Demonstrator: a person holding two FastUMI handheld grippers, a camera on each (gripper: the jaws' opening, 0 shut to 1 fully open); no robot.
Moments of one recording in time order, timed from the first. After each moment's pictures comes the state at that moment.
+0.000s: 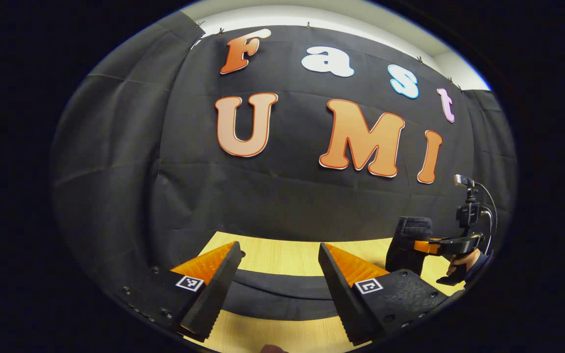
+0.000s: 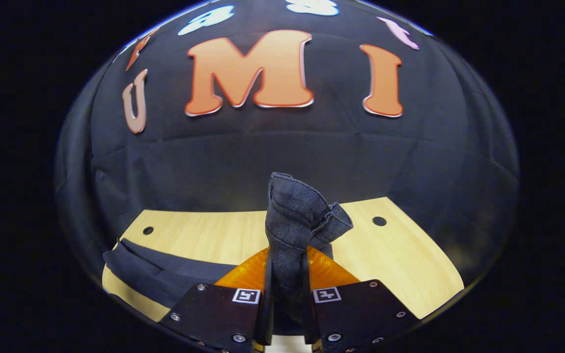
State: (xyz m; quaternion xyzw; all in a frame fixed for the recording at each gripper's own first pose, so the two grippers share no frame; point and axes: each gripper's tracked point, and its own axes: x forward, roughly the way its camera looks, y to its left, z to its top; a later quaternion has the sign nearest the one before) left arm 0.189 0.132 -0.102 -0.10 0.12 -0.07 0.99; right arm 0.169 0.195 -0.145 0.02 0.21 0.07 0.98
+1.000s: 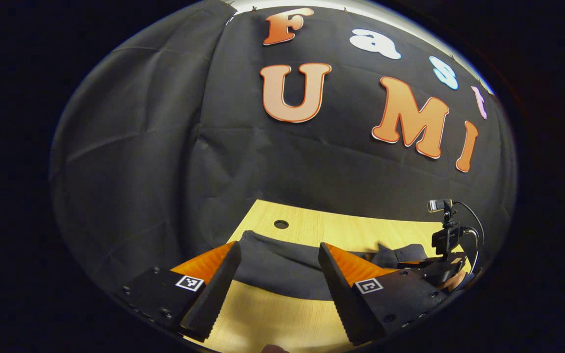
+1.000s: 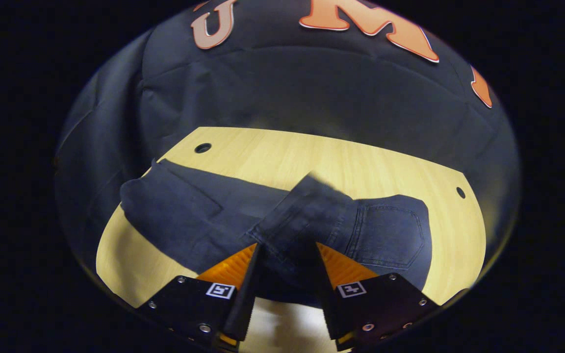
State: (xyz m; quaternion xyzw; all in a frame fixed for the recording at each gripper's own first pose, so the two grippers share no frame) left arm 0.183 0.226 -0.192 -0.12 0.23 0.00 0.97; right arm 0.092 0.397 -0.280 -0.07 0.36 0.23 0.90
